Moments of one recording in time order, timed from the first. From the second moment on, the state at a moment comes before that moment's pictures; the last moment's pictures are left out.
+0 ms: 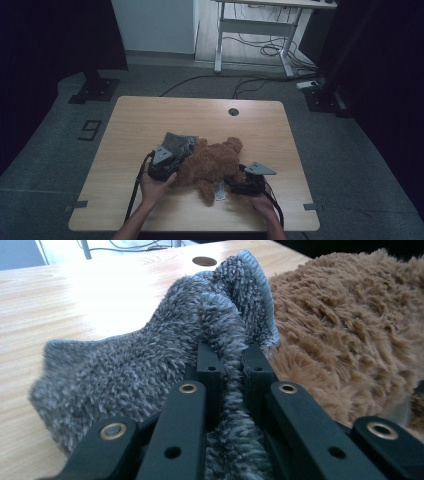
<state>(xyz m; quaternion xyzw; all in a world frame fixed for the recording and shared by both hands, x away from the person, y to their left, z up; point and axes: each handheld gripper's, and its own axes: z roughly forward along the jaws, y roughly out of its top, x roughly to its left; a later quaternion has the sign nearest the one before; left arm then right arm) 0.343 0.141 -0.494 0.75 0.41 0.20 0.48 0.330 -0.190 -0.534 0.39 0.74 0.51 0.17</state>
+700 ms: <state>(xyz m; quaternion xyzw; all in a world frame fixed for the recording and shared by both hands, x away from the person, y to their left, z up) 0.318 0.144 -0.503 0.74 0.40 0.20 0.51 0.378 -0.175 -0.495 0.41 0.76 0.51 0.08</state>
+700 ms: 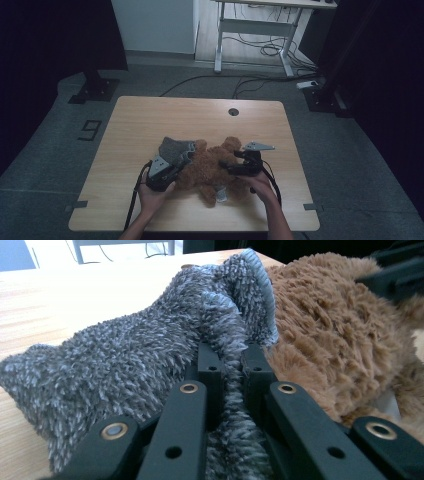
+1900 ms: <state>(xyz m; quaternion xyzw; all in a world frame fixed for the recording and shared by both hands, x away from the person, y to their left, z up) 0.359 0.013 -0.465 0.81 0.34 0.14 0.46 0.320 -0.163 -0.522 0.35 0.76 0.51 0.21</state>
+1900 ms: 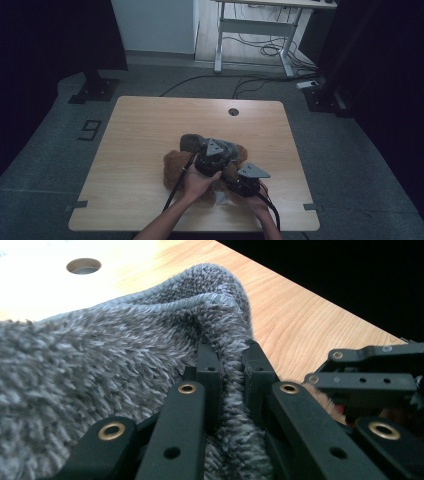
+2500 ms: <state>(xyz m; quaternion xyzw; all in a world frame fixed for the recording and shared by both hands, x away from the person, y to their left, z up) 0.331 0.146 -0.470 0.76 0.41 0.19 0.47 0.322 -0.168 -0.526 0.36 0.74 0.53 0.20</state>
